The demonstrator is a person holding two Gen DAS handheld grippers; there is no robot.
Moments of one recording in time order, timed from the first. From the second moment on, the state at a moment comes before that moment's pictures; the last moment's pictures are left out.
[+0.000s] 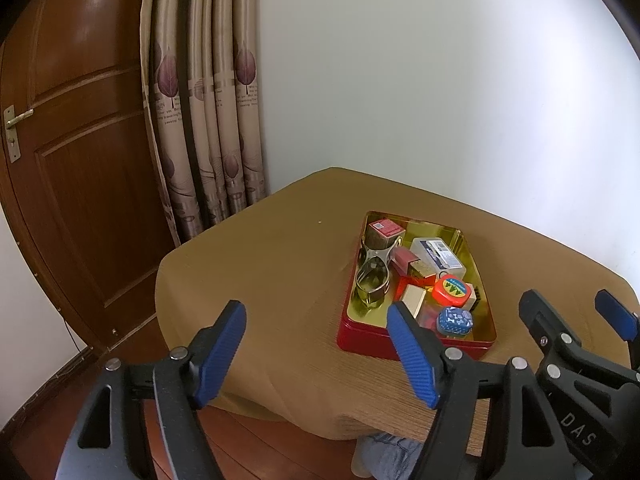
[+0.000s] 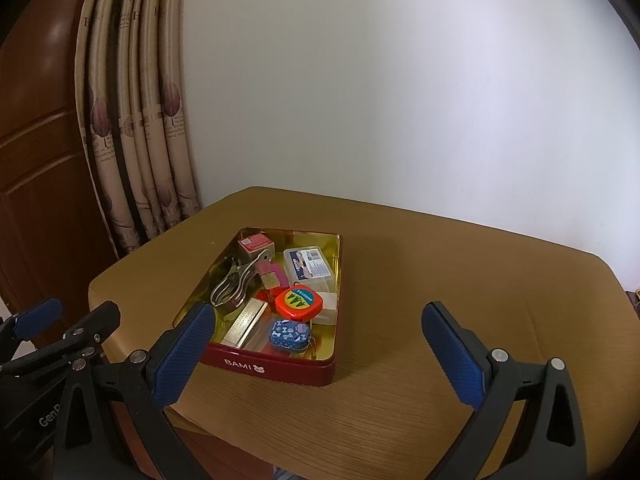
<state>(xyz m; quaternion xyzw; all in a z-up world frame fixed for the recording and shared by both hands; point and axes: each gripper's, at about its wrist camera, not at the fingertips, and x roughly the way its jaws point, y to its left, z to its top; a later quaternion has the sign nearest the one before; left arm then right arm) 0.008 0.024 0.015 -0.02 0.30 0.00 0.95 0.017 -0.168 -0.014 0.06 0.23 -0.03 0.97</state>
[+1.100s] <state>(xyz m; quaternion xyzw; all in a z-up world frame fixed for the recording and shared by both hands) 0.010 0.026 0.011 -0.02 0.31 0.00 0.95 0.018 -0.168 -0.016 0.06 0.24 -0.03 0.97</state>
